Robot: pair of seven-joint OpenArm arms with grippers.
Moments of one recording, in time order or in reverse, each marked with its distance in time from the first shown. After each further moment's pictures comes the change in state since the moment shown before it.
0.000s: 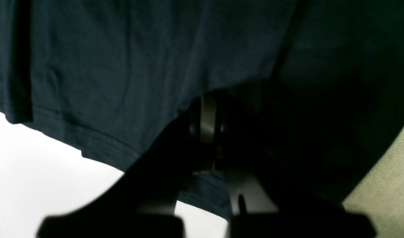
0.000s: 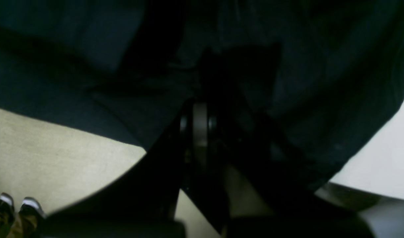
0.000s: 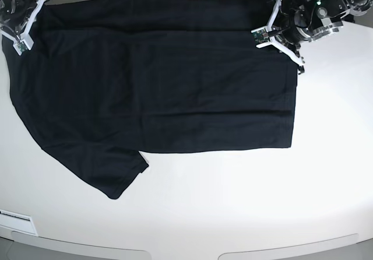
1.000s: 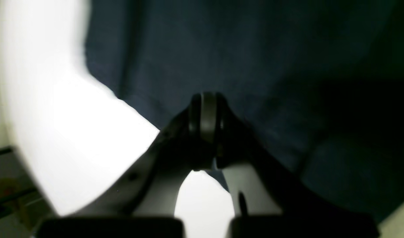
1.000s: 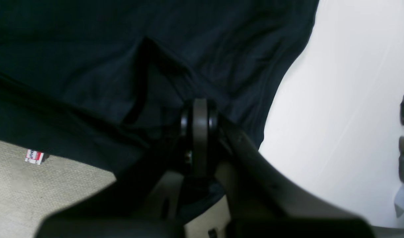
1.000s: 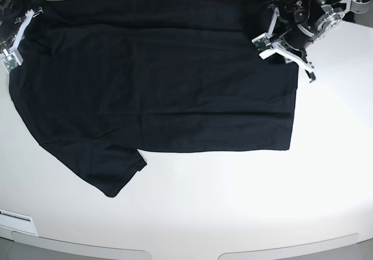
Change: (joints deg) left arm 0.3 -1.1 -0.1 9.7 13.2 17.9 3.1; right arm -1.9 -0.1 11.2 16.3 -5.0 -1.6 4.2
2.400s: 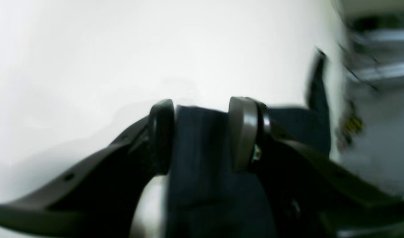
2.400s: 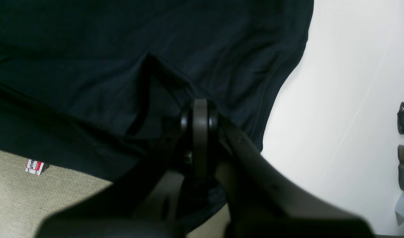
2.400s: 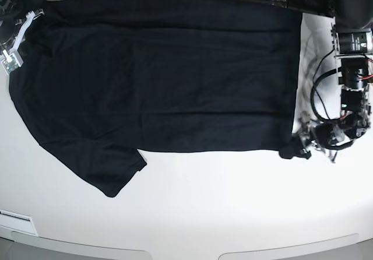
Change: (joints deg) left arm -44.2 33.2 -37.4 -97.6 -79.1 -38.6 14.4; right arm 0.2 -0.1 0.0 0.0 0.0 0.0 3.2
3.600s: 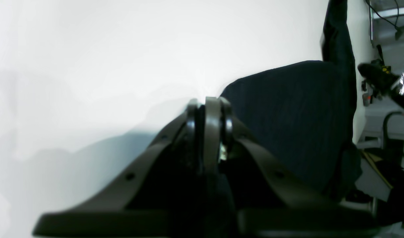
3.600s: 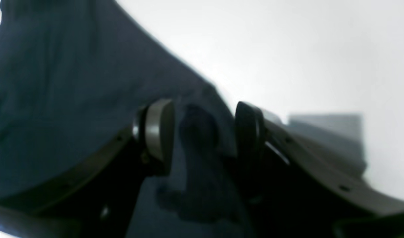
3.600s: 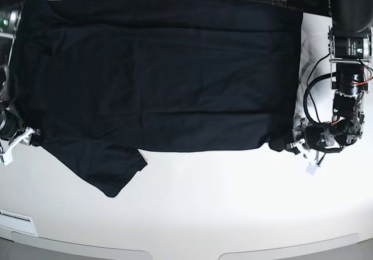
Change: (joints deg) left arm -1.9 1.1 4.7 0.1 2.5 -2.8 3.7; right arm 73.3 -4.9 -26.1 -78.1 8.7 9.7 9.9
